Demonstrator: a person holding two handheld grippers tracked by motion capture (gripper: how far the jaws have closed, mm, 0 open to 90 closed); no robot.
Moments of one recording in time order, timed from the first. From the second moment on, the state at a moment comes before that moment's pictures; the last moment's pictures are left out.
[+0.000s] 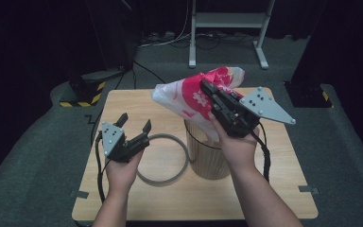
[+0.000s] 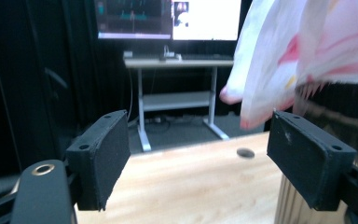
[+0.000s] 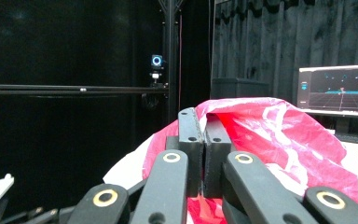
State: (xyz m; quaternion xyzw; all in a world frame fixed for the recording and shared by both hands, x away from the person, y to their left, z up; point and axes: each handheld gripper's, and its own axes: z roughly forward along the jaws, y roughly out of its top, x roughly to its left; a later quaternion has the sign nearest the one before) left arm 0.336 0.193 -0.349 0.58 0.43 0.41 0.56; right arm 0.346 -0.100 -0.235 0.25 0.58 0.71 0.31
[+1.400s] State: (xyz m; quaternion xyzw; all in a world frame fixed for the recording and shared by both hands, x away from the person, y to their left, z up) left arm 0.325 0.133 -0.305 0.55 0.34 0.53 0.55; right arm 0.353 -0.182 -0.275 0.34 0.60 0.63 0.36
